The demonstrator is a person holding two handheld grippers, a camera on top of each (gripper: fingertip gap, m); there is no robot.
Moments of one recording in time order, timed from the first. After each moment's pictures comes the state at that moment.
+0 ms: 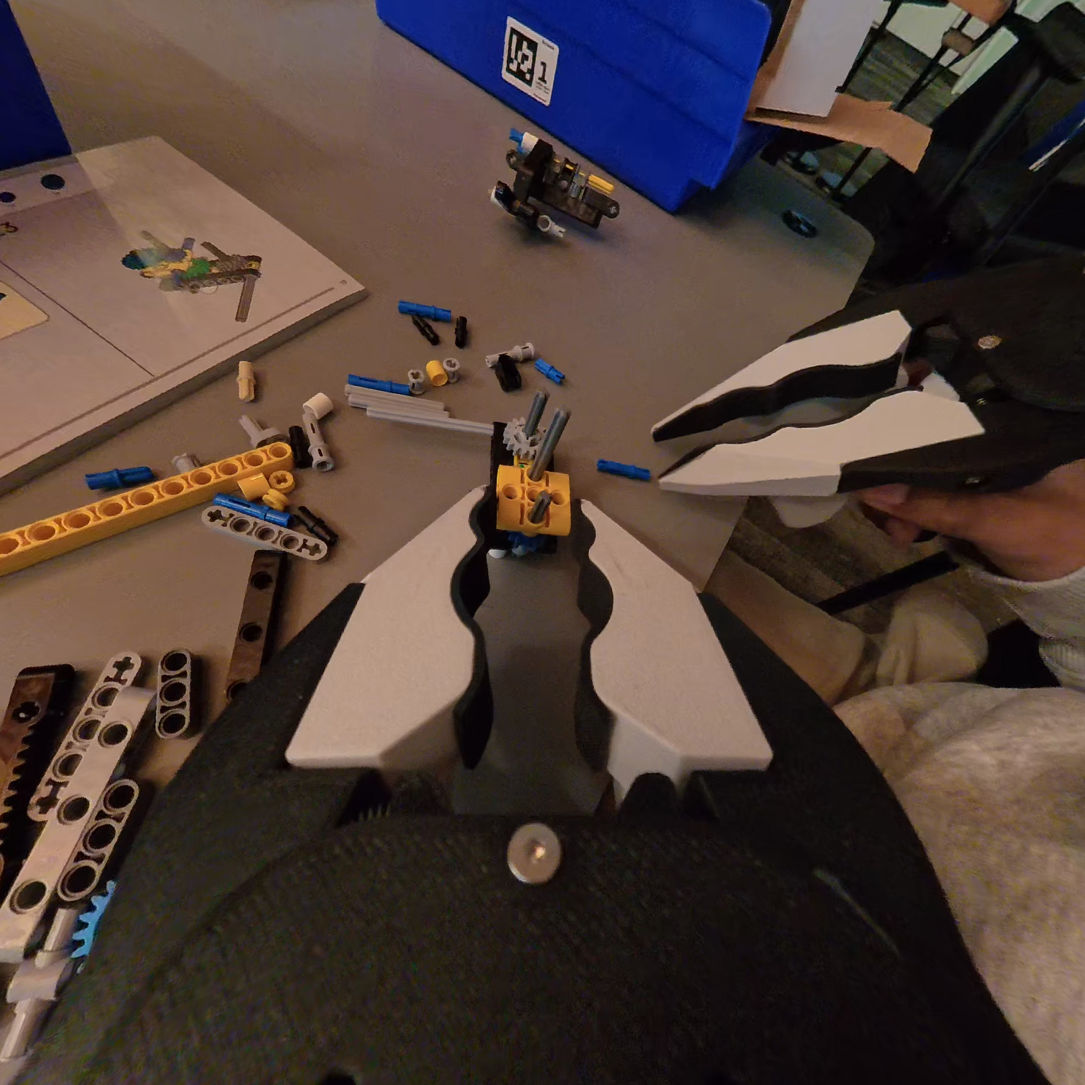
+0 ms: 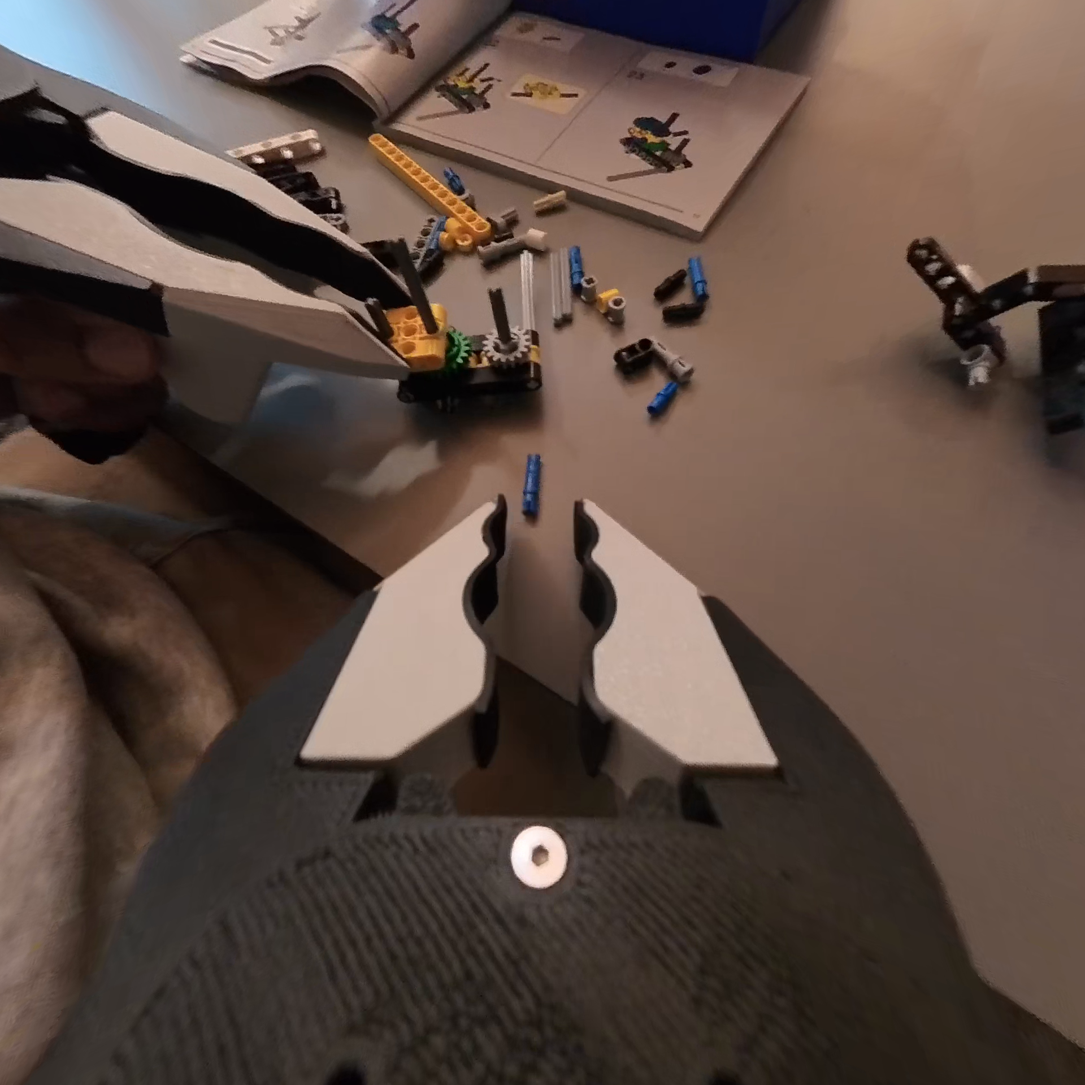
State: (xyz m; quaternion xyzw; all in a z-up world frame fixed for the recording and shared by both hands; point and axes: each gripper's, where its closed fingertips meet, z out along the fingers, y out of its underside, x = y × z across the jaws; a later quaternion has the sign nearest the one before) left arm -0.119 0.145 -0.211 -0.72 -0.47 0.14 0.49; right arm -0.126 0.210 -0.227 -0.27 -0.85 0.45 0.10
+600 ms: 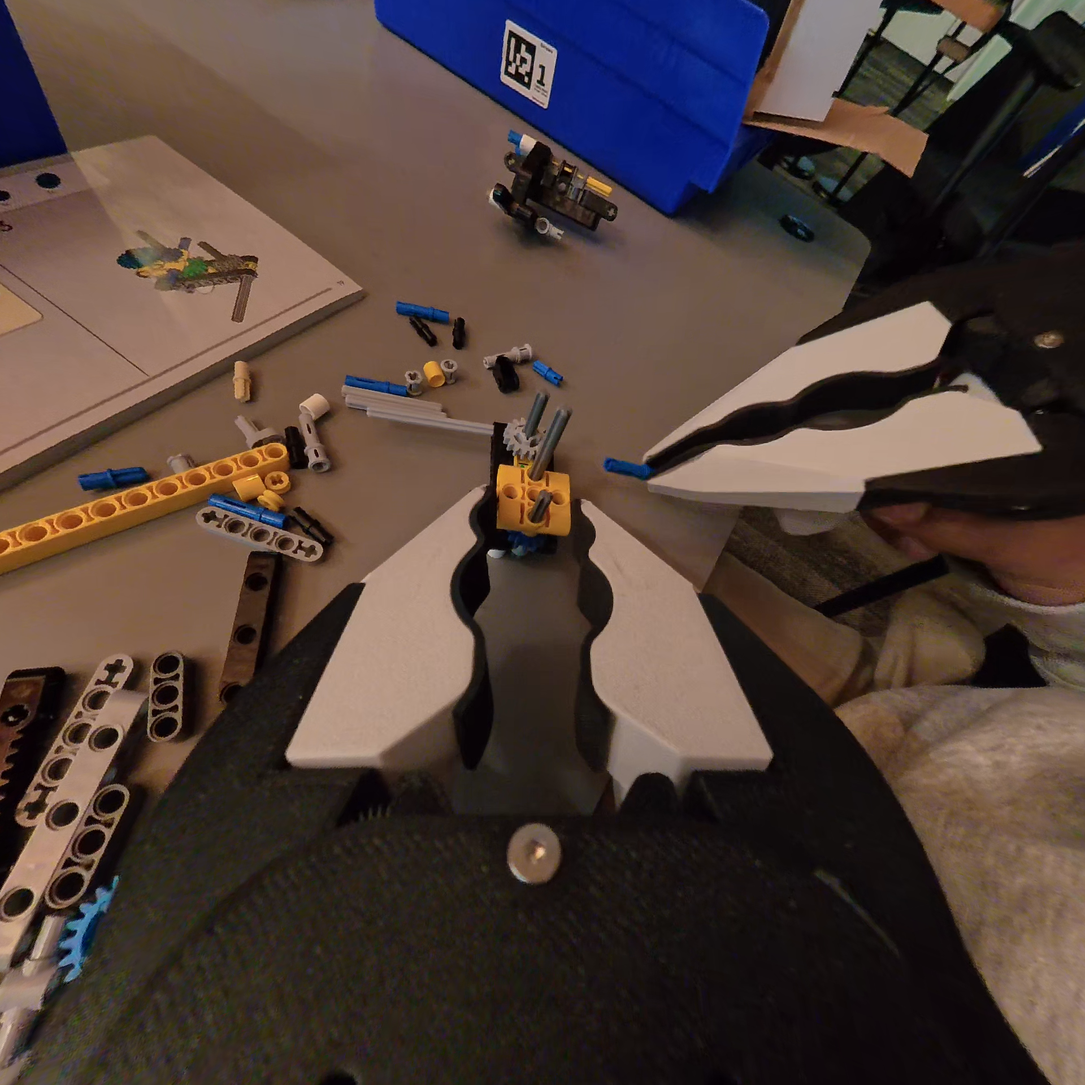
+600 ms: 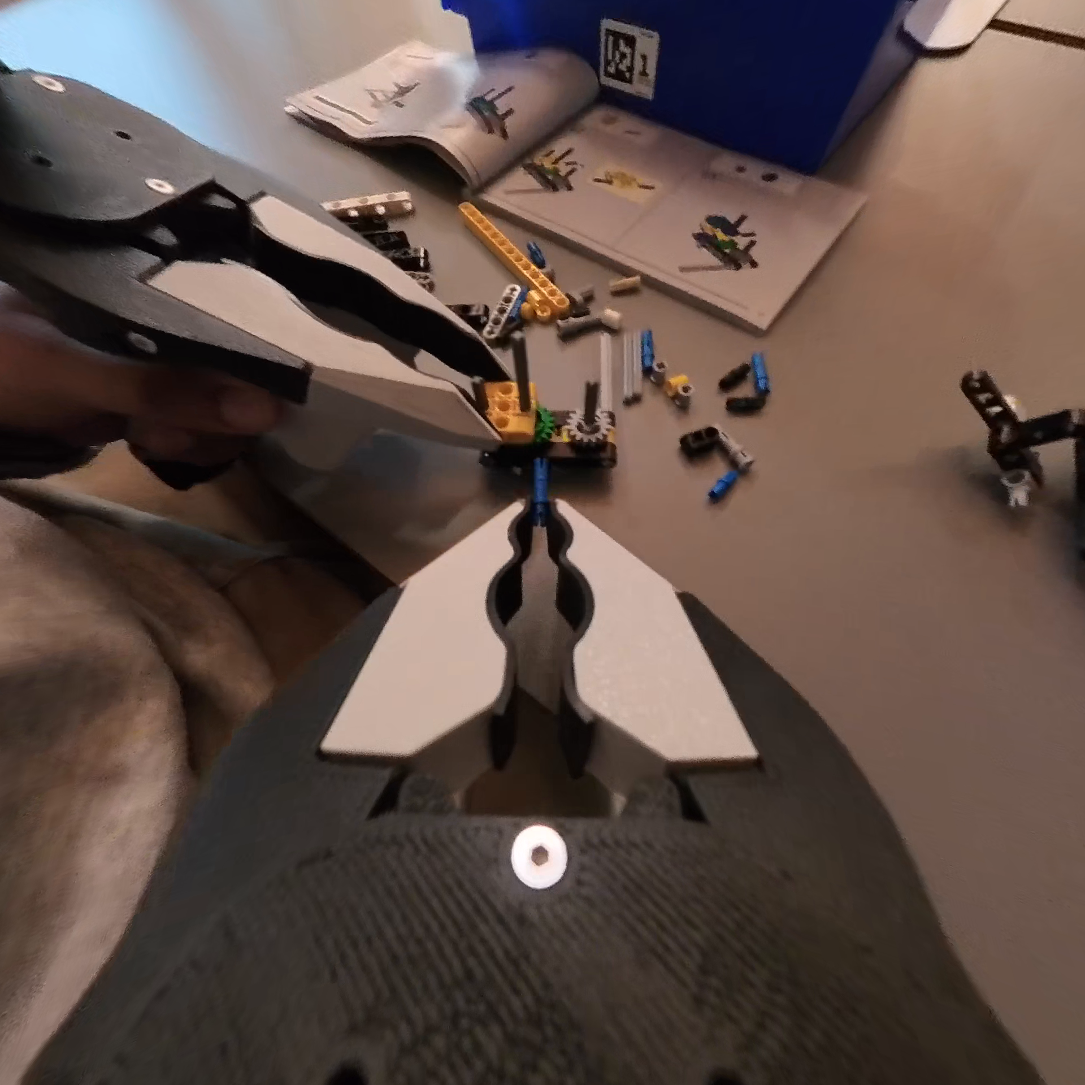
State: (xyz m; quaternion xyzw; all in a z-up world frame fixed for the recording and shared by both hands) left arm -0.120 0.147 -0.211 -0.72 -0.47 0.14 0.49; right arm -0.113 0.181 -0.207 -0.22 -0.85 0.47 0.10
